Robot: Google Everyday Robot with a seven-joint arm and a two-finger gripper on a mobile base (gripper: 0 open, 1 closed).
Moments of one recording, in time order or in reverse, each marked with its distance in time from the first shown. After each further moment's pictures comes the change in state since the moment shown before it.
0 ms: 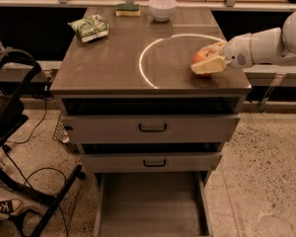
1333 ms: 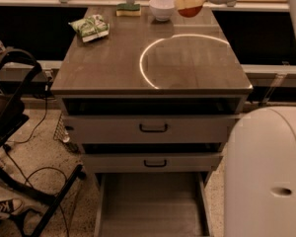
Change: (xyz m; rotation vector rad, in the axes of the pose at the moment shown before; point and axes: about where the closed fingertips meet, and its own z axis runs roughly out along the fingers) arm -0.164 -0.078 0.002 0.230 -0.036 0.103
